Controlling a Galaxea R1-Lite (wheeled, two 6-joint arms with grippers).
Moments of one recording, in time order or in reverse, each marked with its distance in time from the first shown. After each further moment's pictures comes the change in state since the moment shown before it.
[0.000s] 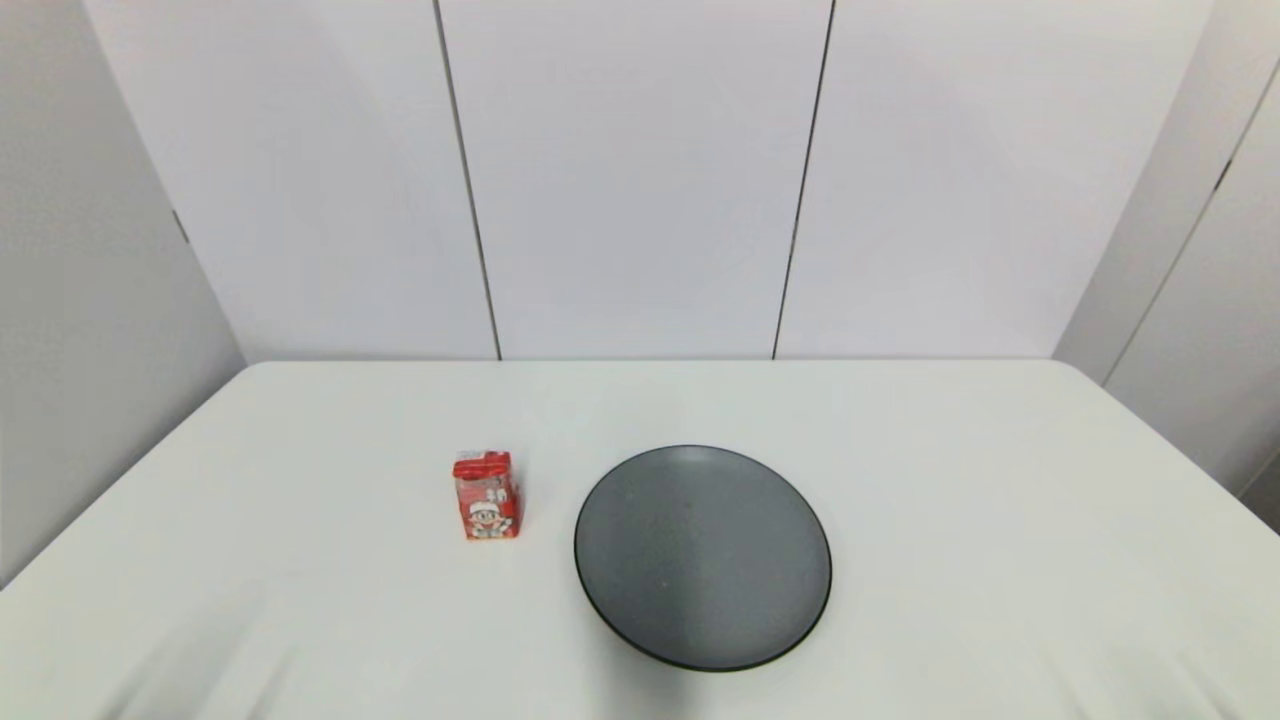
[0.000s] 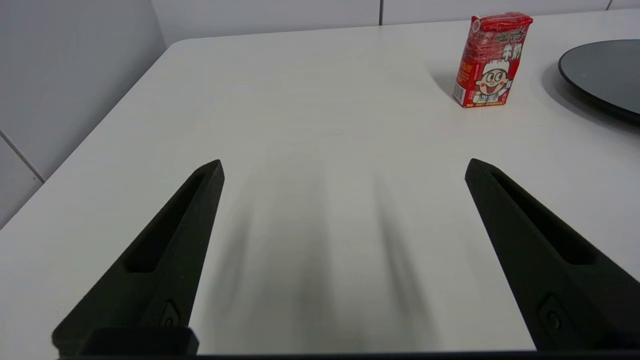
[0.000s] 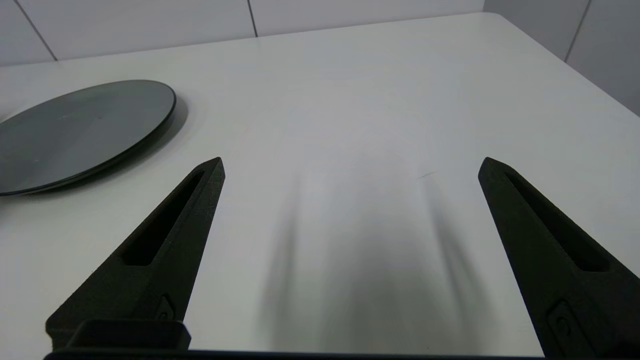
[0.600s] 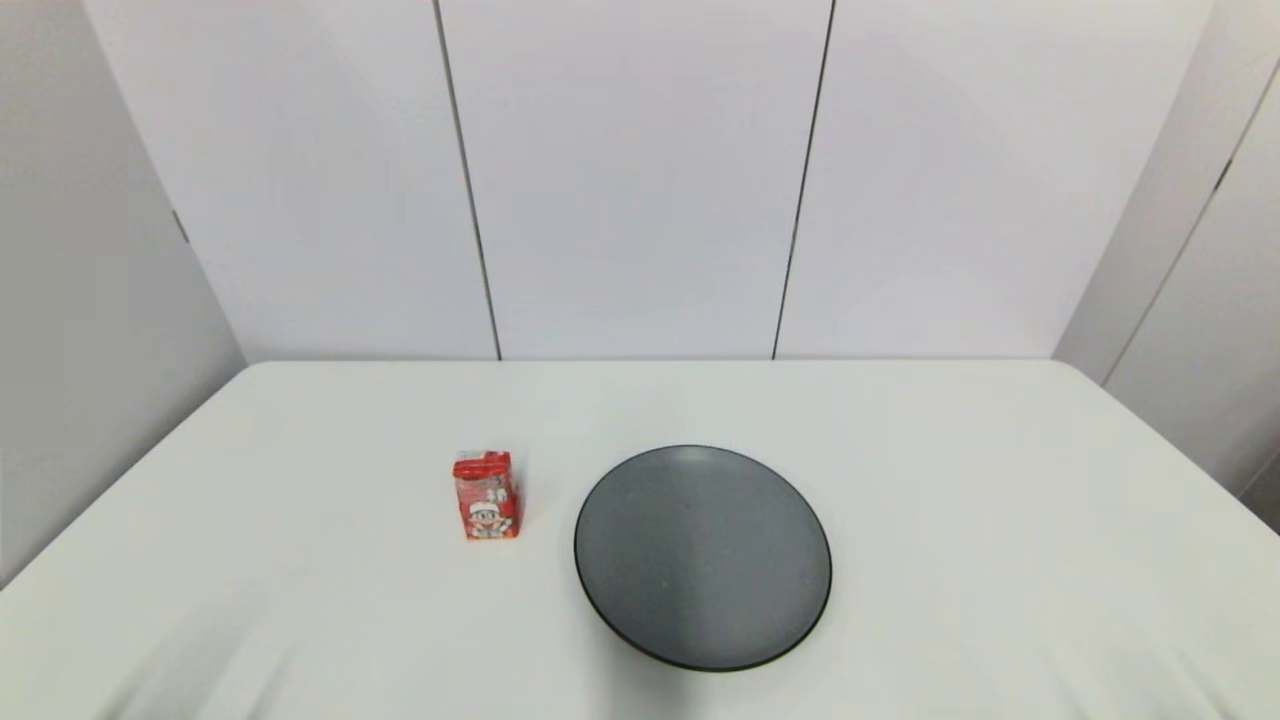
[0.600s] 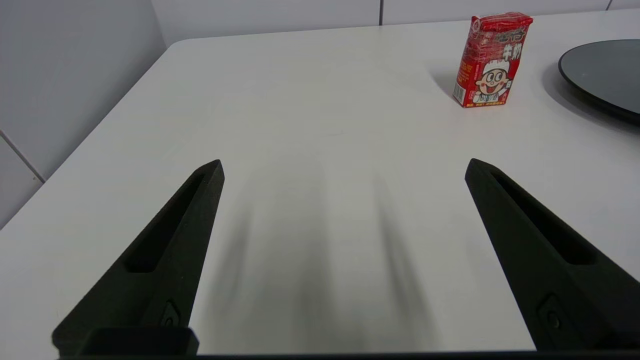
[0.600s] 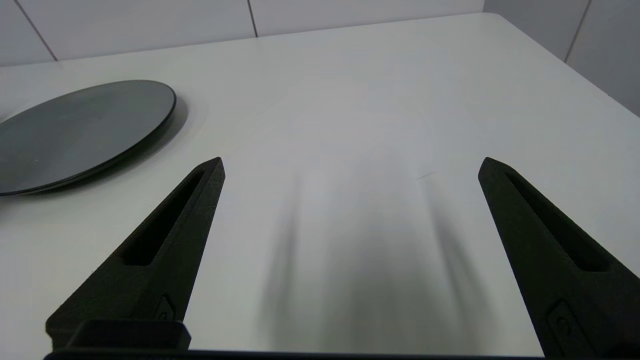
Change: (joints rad) left arm 0.000 0.000 0.000 0.000 0.000 0.000; right arm 0.000 0.000 0.000 0.000 0.000 0.000
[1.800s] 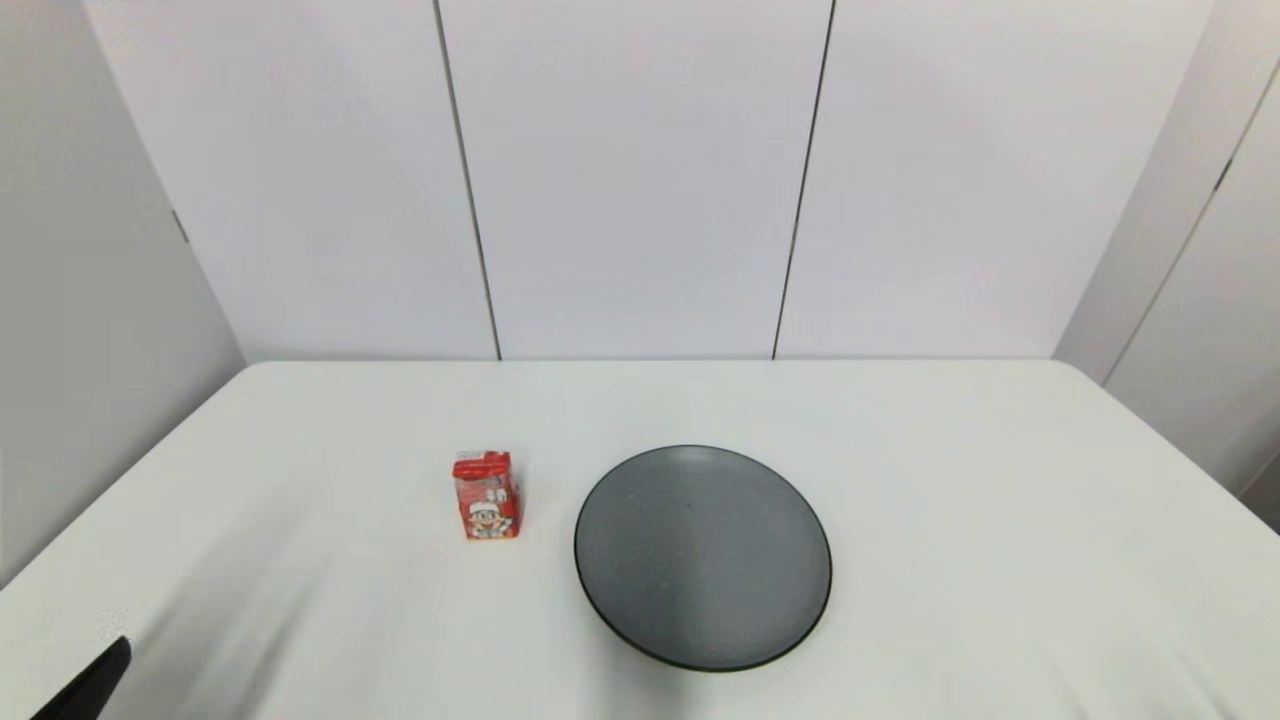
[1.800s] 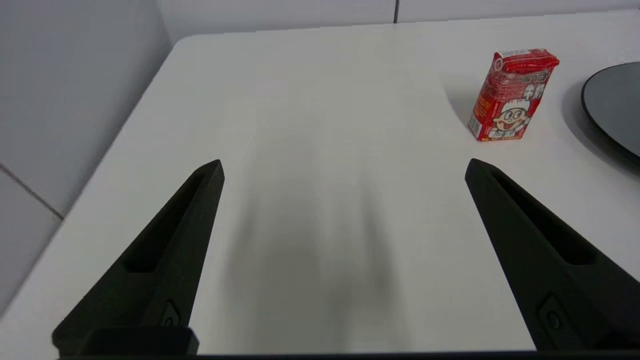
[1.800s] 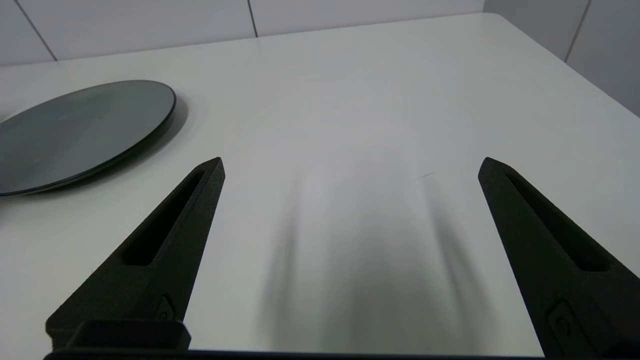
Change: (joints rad) left arm -0.005 0.486 -0.173 -0.181 0.029 0.032; right arm 0.000 0.000 0.000 -0.001 0.000 0.000
